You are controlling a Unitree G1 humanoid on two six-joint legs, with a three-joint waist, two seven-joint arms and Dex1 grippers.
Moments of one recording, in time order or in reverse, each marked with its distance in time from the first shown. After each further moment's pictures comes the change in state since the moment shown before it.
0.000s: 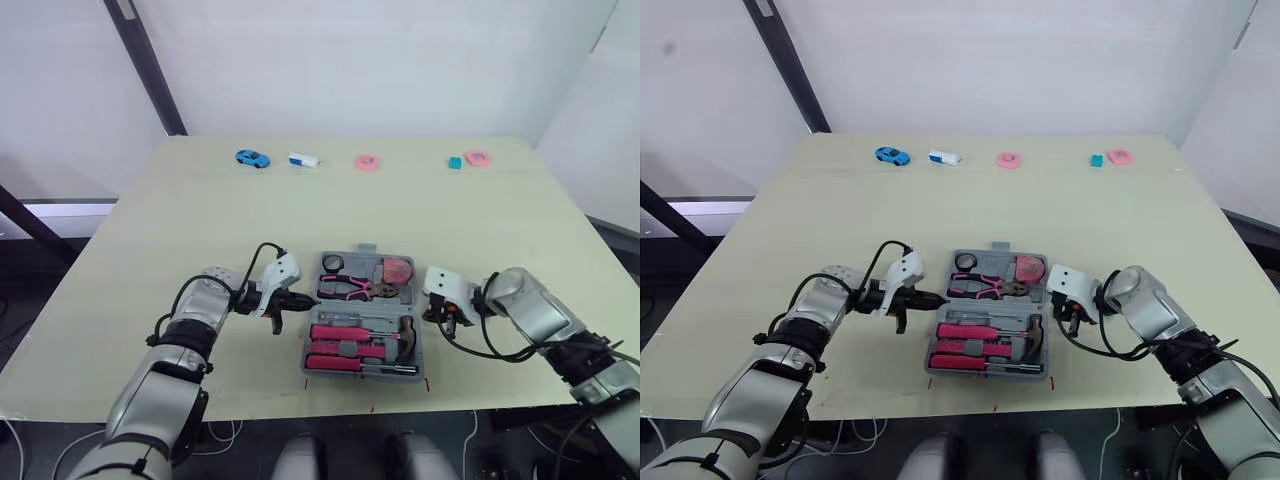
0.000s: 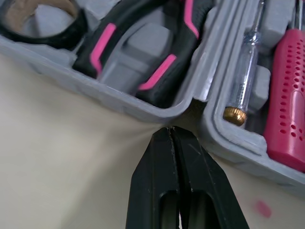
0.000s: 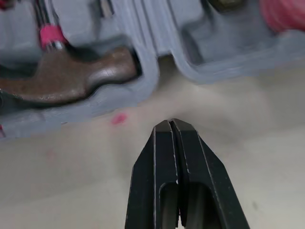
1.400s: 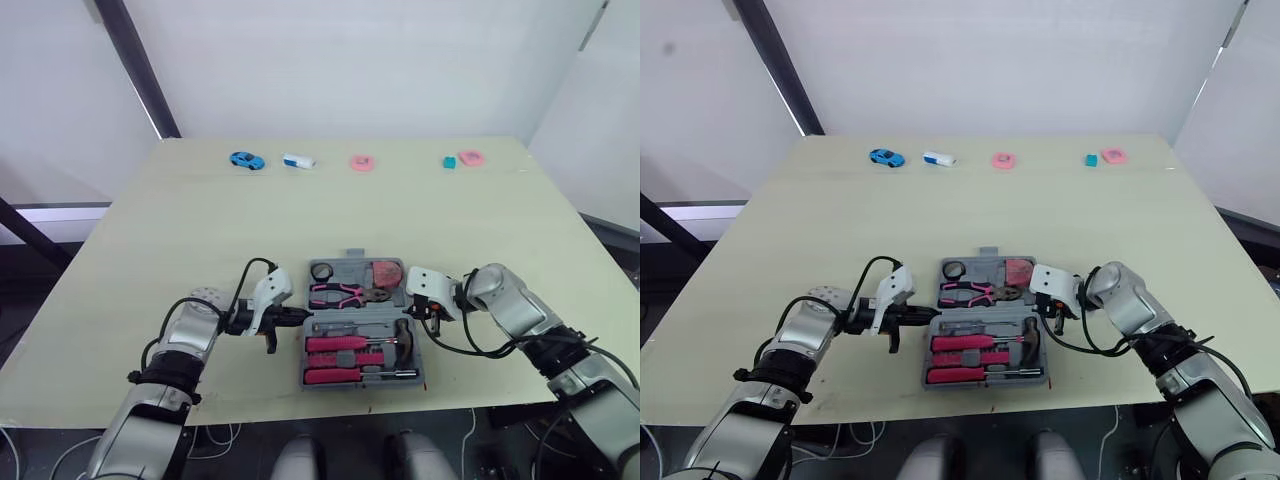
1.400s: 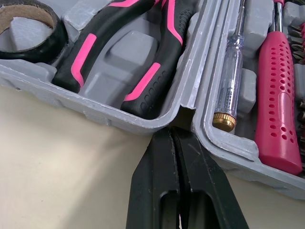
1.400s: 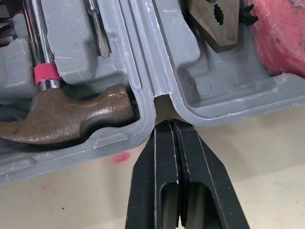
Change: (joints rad) left arm 0.218 0.031 0.080 -0.307 -0.024 0.121 0.019; right arm -0.007 0.060 -0.025 0.068 -0.069 -0.126 0.025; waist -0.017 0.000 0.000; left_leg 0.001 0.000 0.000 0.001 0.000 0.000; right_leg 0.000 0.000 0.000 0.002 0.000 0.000
